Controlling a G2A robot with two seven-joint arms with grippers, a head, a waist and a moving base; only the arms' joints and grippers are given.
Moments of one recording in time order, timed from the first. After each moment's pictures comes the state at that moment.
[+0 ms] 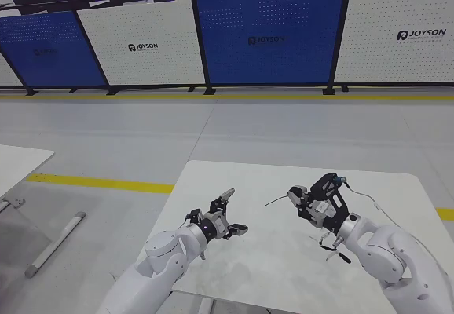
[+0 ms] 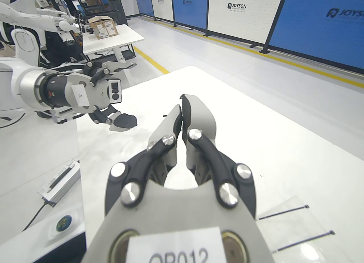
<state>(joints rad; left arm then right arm) 1.49 -1.07 -1.25 -1.81 -1.01 0.34 -0.06 -1.03 -1.05 0.91 -1.63 -0.73 -0.34 0.30</state>
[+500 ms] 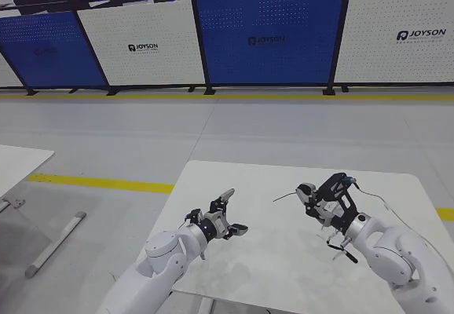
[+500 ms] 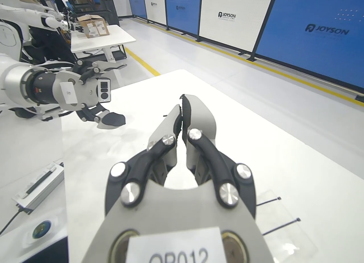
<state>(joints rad) 1.49 -1.07 -1.25 -1.81 -1.01 0.34 -0.06 -1.04 -1.00 0.92 -1.64 -0.78 -0.34 0.25</state>
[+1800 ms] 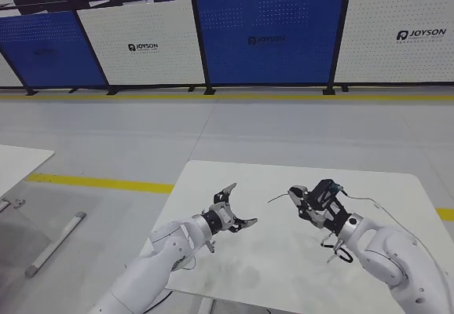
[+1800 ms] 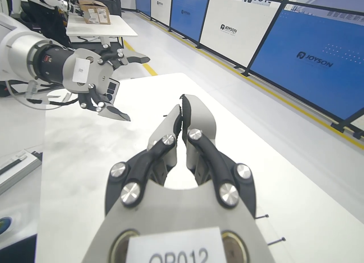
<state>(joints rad) 1.37 -1.04 -1.15 -1.74 -1.50 0.34 0.05 -0.96 -0.97 0.79 -1.64 -0.94 -0.34 0.11</state>
